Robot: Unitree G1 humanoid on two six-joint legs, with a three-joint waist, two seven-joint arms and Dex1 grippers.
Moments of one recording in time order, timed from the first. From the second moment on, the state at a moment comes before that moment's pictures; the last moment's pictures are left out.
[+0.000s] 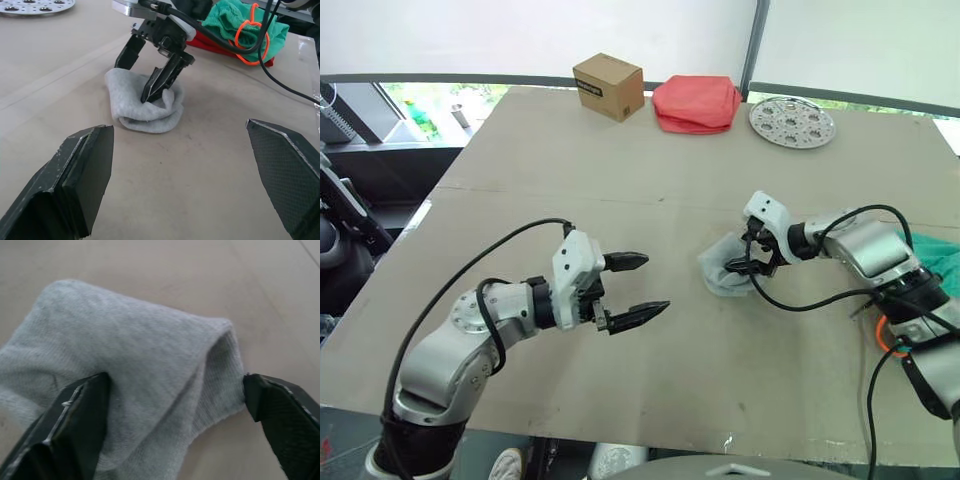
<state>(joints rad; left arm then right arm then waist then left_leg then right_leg) -0.07 0.70 0.04 -0.57 -0.61 0.58 -0.89 -0.80 -0.65 0.49 0.22 0.23 0.76 0.98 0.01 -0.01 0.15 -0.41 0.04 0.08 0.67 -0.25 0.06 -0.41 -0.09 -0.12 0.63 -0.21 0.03</state>
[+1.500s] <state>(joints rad) -0.53 0.33 -0.23 -0.28 -0.63 0.54 -1.05 -0.54 -0.31 -1.36 -0.56 0.17 1.61 0.08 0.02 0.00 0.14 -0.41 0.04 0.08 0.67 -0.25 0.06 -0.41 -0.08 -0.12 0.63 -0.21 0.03</state>
